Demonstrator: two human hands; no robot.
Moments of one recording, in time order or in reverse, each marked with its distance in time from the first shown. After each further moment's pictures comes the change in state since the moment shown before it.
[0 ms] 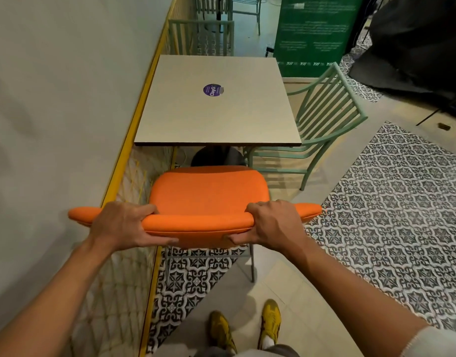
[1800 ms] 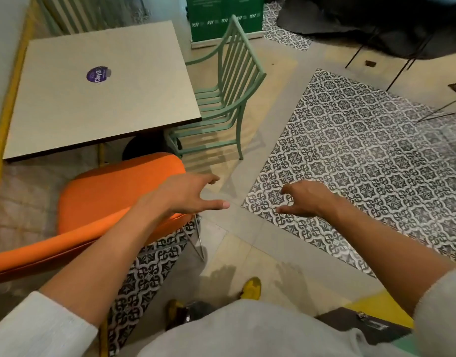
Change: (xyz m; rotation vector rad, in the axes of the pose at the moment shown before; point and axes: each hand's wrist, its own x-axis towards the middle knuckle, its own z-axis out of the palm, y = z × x) left_hand 0.248 0.409 0.042 -0.161 -0.562 0.276; right_hand -0.191 0.361 -0.026 0.078 -0.682 0.439
